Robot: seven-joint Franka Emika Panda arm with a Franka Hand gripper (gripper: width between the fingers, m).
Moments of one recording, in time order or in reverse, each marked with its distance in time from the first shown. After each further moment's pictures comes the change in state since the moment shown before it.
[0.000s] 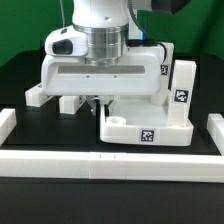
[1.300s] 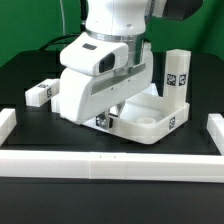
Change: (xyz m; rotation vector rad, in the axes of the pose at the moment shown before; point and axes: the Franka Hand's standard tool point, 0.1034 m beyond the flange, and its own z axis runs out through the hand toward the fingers) arm 0.034 -0.007 0.000 -0.052 -0.021 -0.888
